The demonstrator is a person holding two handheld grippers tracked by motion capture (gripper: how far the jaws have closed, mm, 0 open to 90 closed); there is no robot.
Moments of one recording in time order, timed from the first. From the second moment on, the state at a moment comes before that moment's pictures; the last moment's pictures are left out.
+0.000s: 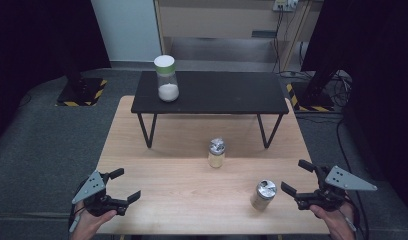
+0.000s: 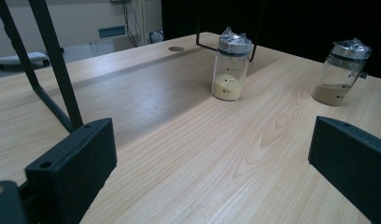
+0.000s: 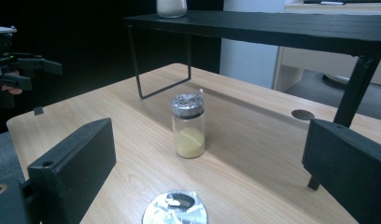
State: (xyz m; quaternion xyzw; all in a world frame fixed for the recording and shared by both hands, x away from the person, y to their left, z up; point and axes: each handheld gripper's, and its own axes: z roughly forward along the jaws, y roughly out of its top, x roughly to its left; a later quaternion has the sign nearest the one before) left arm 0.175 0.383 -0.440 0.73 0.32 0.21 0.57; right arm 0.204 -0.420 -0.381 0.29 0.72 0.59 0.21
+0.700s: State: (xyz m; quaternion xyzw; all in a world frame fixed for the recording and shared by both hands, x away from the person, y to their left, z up) left arm 0.176 0.383 -0.440 0.73 0.32 0.21 0.57; right arm 0.250 -0.393 -0.355 0.26 0.73 0.59 0.20
